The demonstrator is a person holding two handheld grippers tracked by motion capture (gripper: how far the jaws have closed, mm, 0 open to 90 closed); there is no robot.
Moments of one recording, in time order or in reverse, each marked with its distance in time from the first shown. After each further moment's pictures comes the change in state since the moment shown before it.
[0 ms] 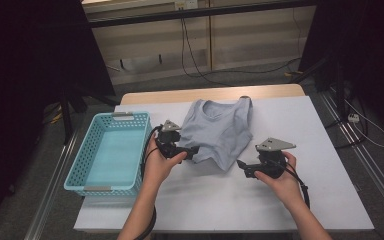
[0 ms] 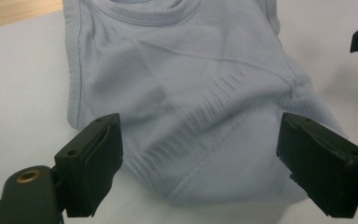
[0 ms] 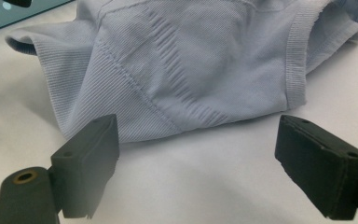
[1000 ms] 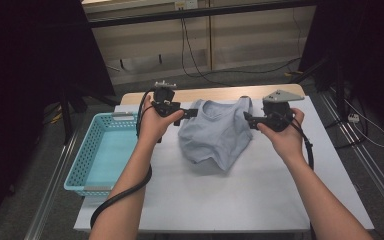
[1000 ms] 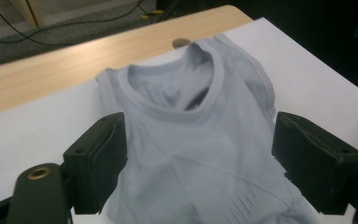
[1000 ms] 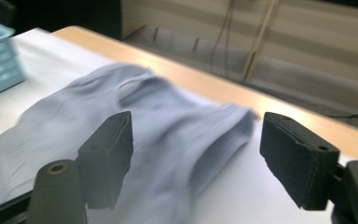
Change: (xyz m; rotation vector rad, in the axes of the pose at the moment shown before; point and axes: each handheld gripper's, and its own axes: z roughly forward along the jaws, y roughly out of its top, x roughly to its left) left arm 0.040 0.091 -0.007 -0.009 -0.055 -0.077; right arm -0.043 0.106 -0.010 -0.089 -0.173 -0.006
